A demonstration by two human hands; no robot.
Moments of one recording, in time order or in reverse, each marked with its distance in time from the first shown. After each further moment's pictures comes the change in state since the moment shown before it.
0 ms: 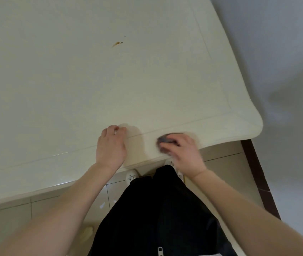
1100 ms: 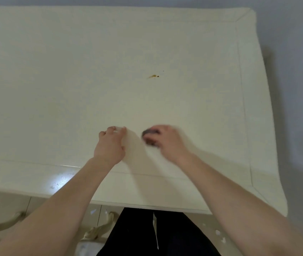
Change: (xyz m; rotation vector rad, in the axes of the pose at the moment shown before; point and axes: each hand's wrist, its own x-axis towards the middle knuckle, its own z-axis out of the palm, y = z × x) left_hand 0.087 -0.017 -0.041 -0.074 -0.140 -0.413; right_hand 0.215 0.011 0.025 0.030 -0.303 -0.372
